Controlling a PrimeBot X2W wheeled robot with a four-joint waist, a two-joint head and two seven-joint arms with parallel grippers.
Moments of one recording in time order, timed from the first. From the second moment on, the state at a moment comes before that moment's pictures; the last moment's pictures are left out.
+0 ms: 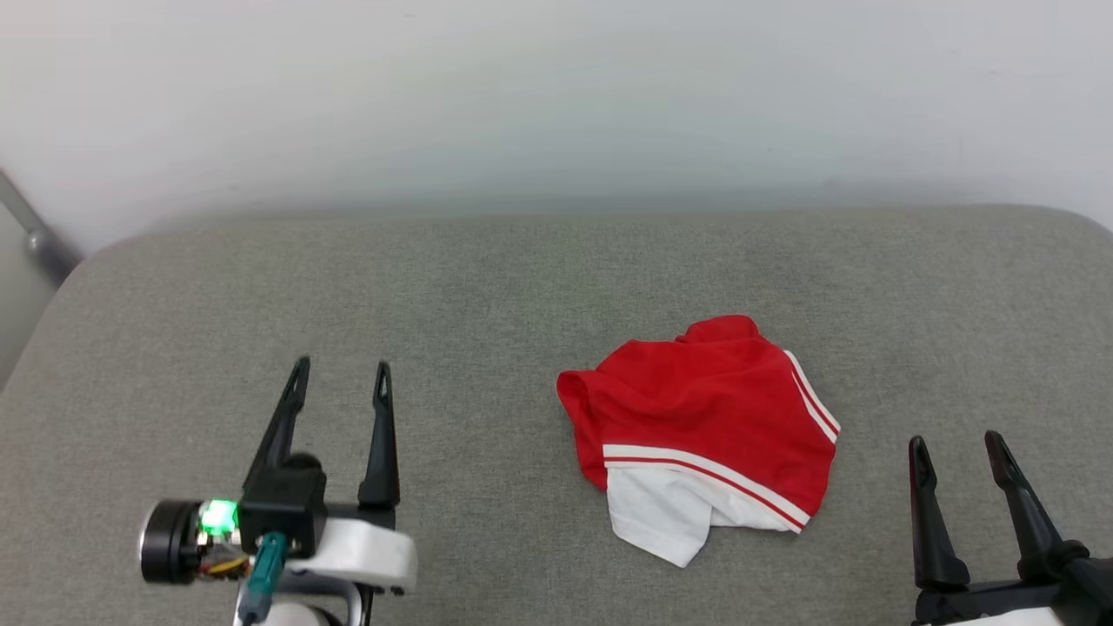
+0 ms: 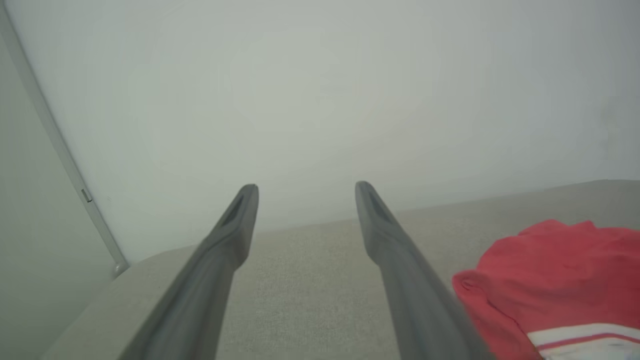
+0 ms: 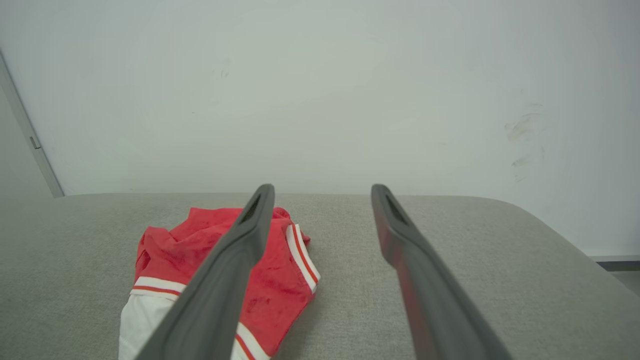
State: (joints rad) left arm -0.19 0.48 -0.57 -0.04 -0.42 0.51 -0.26; right arm 0.17 -0.05 -0.06 -0.10 0.08 0.13 -0.26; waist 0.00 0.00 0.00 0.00
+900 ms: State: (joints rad) left arm 0.10 0.21 -0.24 0.01 -0.19 0.22 -0.26; right arm 0.24 -0.05 -0.05 -0.07 0.16 0.13 -0.26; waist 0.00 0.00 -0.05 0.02
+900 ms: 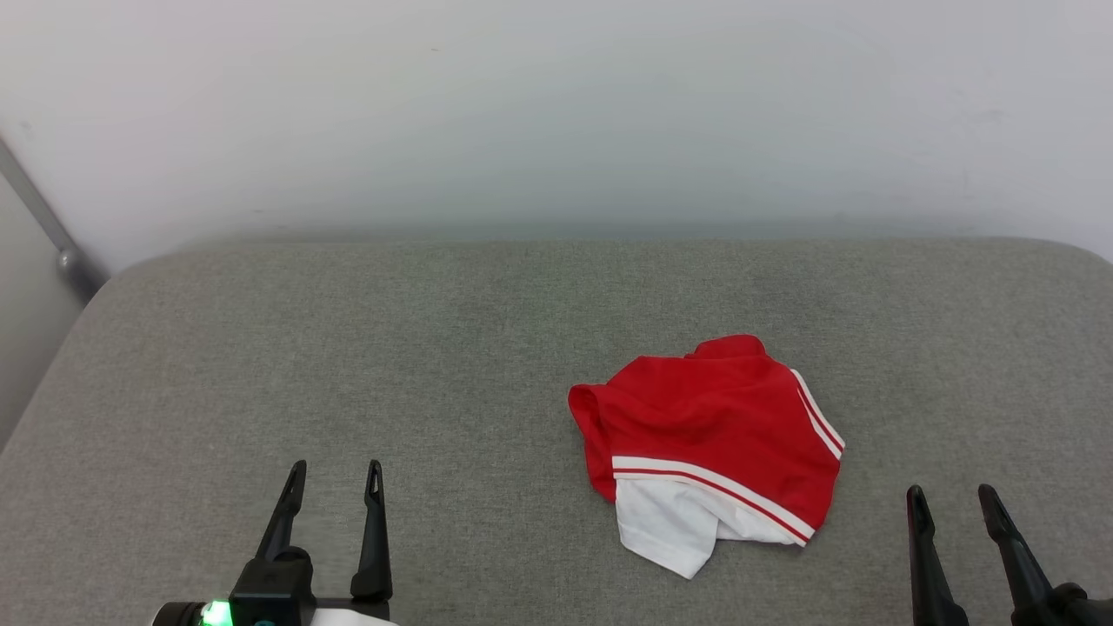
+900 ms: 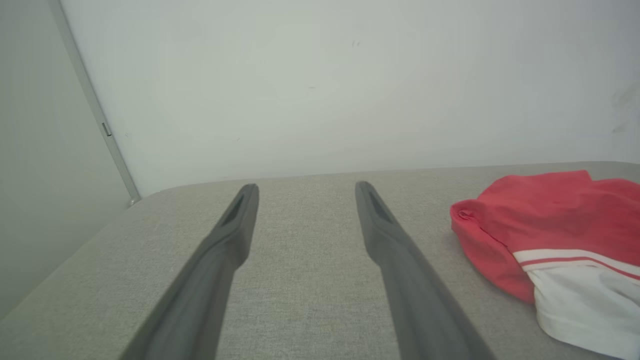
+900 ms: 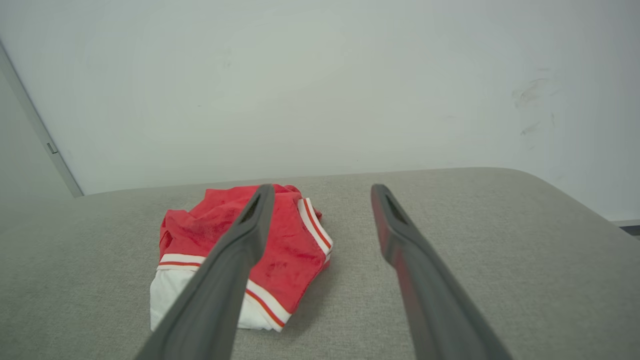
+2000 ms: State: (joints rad) left arm -0.30 0.17 -0.26 0.19 -0.05 -0.10 -0.18; right arm 0.21 -0.05 -0.03 -0.06 0.16 0.13 -0.26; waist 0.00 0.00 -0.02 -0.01
